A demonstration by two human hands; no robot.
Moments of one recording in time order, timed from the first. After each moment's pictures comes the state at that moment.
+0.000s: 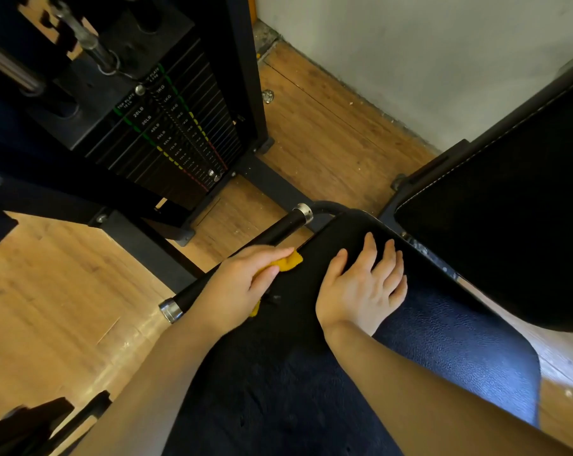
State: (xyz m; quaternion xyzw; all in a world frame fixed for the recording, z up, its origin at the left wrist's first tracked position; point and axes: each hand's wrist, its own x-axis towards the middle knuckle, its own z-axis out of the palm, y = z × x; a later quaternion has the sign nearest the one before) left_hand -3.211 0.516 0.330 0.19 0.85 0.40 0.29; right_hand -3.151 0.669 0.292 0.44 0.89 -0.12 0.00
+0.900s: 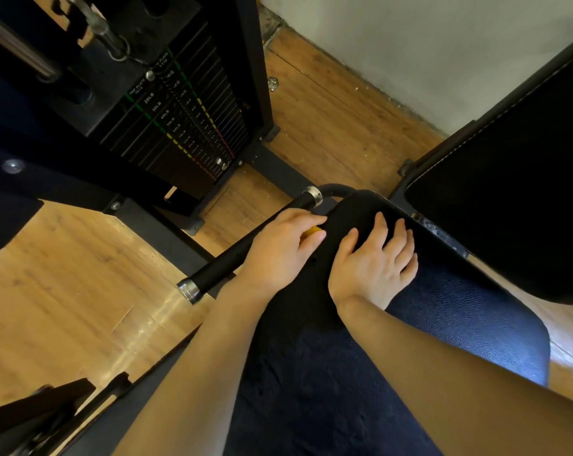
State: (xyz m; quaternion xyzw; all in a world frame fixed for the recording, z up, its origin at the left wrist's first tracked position) left_hand -3.219 0.558 0.325 0.19 0.89 0.34 0.26; right_hand -3.152 0.670 0.293 0.44 0.89 -0.12 0.00
